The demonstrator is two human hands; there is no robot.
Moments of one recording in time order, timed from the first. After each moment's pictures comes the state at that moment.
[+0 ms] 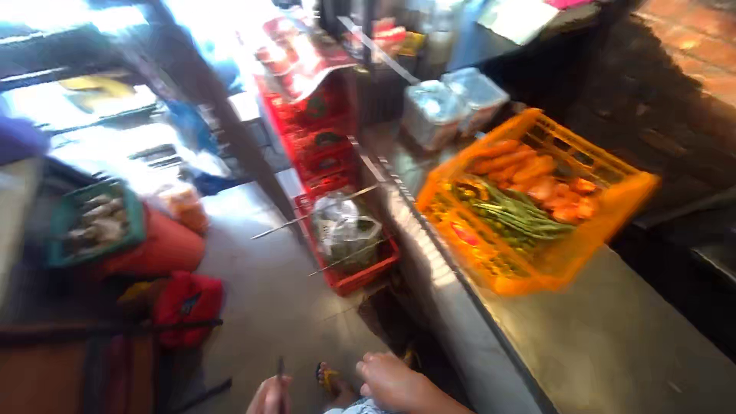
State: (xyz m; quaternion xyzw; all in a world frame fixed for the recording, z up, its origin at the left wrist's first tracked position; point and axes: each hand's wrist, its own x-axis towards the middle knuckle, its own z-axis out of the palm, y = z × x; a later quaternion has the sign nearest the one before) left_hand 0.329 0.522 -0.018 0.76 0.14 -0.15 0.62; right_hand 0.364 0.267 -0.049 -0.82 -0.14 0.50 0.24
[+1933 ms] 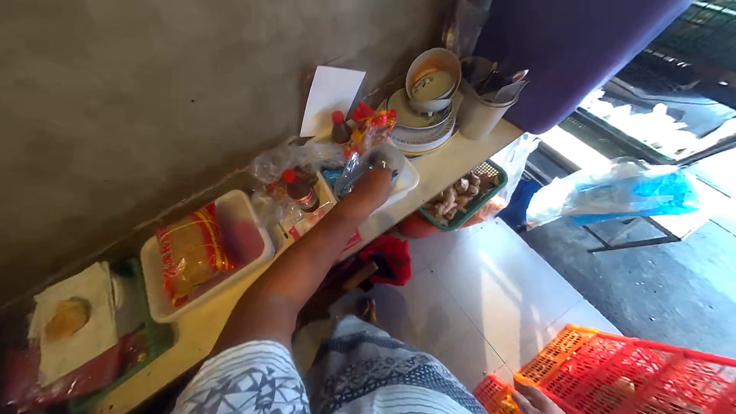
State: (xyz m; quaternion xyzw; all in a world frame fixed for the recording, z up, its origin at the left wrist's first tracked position) left_hand 0.762 1.218 0.011 0.92 0.33 -0.06 0.21; right_hand 0.840 0.718 -0.062 -0.86 -0.13 0.49 0.10
